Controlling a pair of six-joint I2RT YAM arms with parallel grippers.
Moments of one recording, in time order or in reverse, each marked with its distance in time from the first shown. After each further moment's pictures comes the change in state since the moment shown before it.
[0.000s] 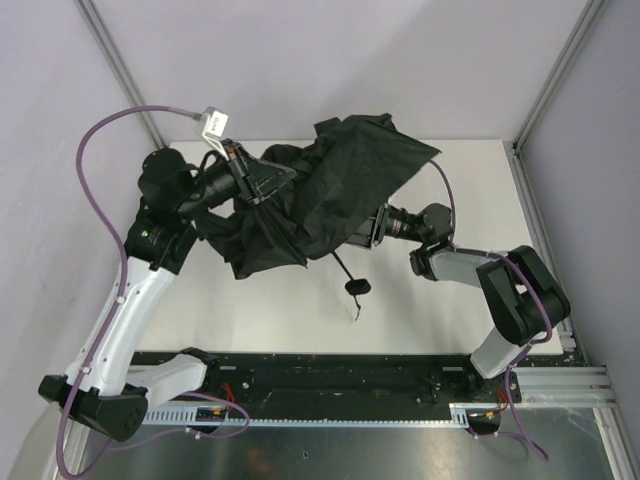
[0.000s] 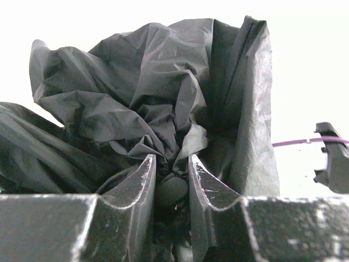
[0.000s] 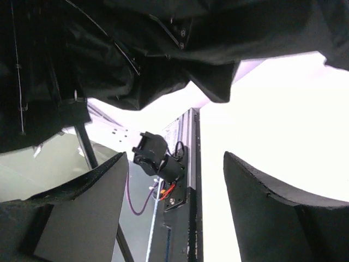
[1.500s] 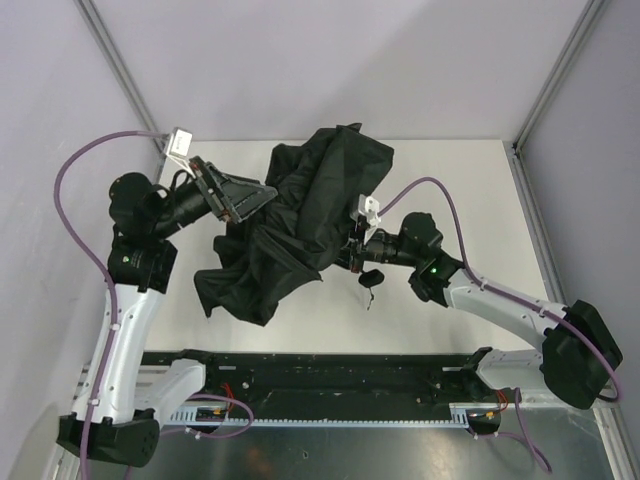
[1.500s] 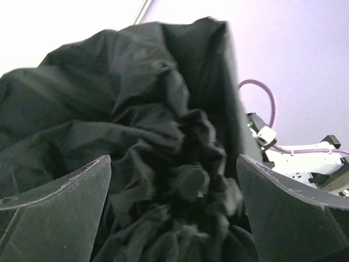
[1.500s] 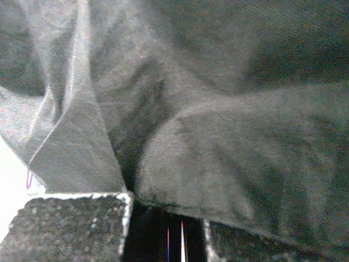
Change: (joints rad) left arm 0.241 -0.164 -0.145 0.065 0.231 -0.151; right arm 0.309 -0.399 0.006 -0.748 0.333 -1.003
